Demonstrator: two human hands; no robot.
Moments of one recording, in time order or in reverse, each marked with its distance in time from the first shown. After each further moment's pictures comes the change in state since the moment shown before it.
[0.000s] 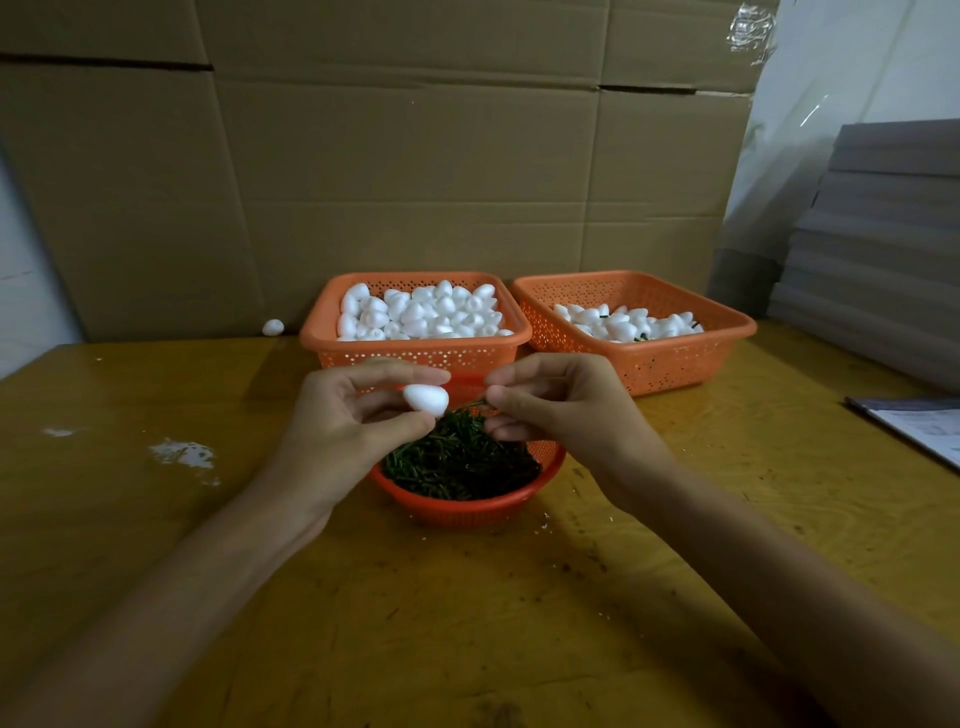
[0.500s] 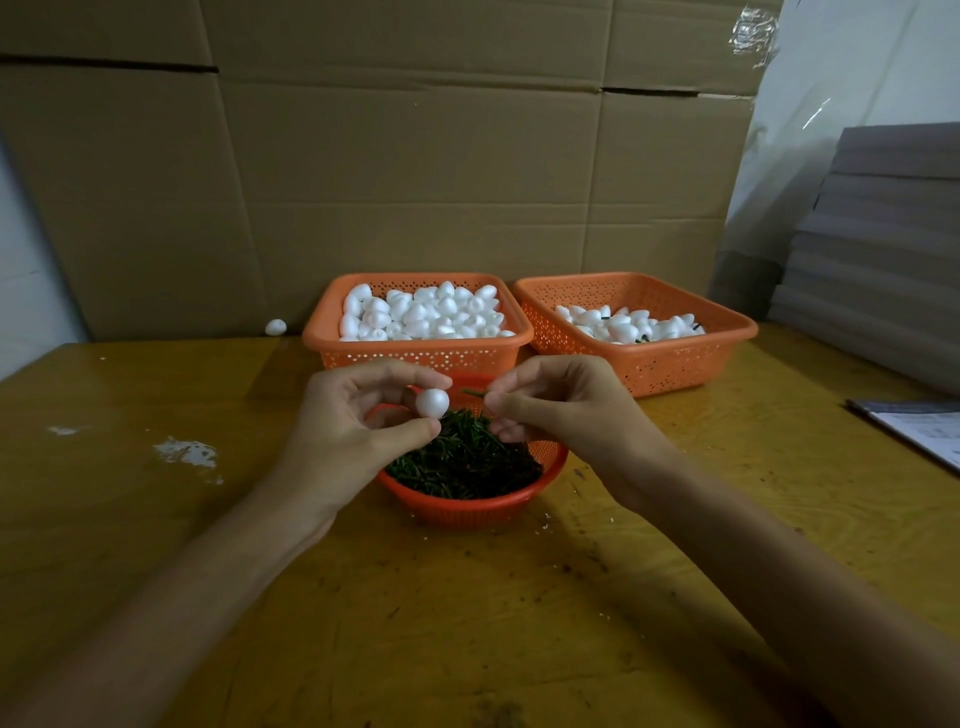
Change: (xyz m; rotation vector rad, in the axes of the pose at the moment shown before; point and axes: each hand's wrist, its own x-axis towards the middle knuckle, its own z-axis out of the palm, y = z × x) left_hand -0.002 0.001 0.002 0.007 0.009 0.039; right_hand -0.001 -0.005 -0.003 -0.058 -0.043 0.025
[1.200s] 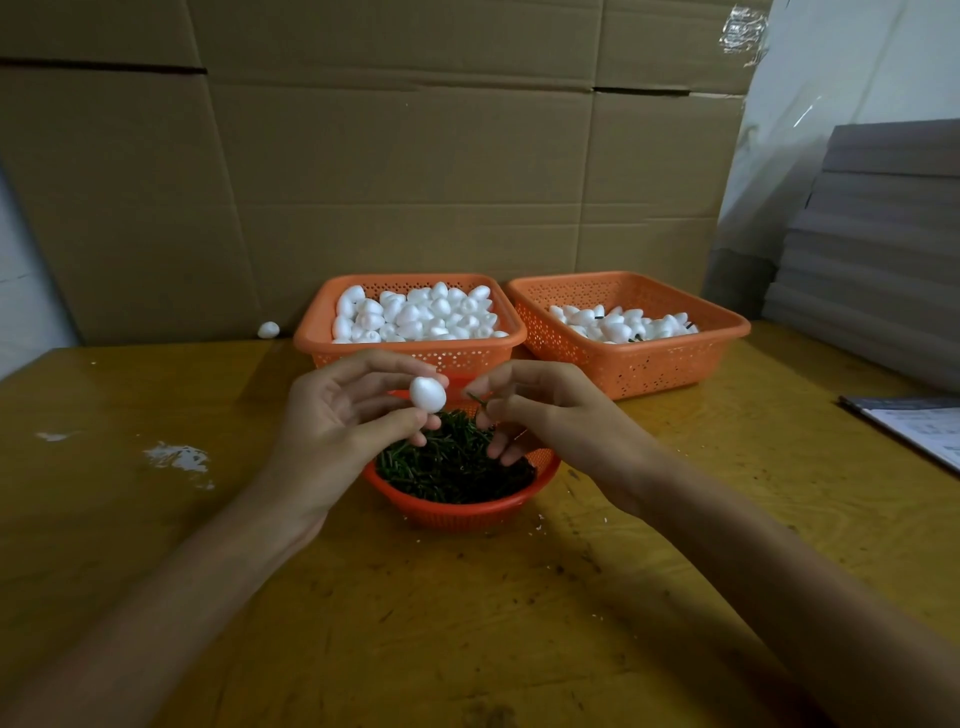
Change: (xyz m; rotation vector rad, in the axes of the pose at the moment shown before) left_hand 0.000 0.001 0.001 -0.115 -0.009 -0.009; right_hand -0.003 -0.006 0.003 -0.147 -0.088 0.072
